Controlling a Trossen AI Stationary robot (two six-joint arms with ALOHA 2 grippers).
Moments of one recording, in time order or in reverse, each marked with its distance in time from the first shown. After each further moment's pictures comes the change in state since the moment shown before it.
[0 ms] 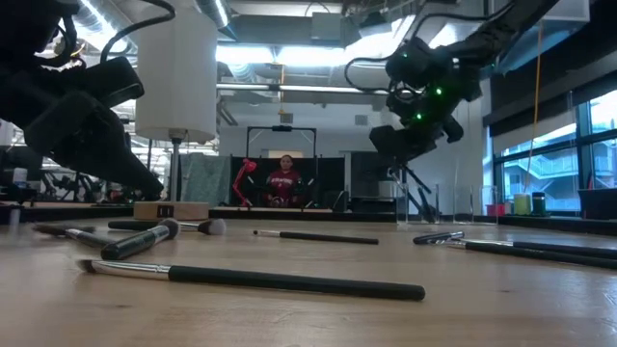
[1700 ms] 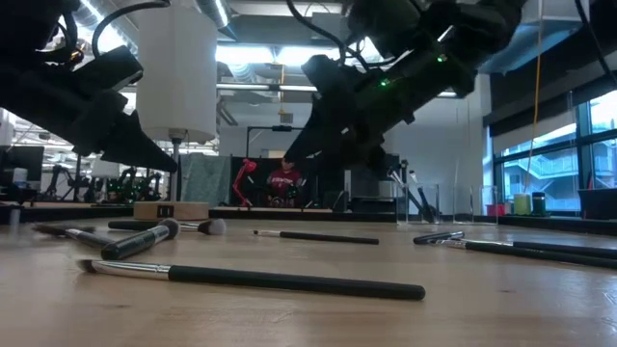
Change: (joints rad) left arm 0.002 0.000 0.001 0.021 -0.234 0.016; right arm 0.539 0.297 0.137 0.297 -0.475 0.333
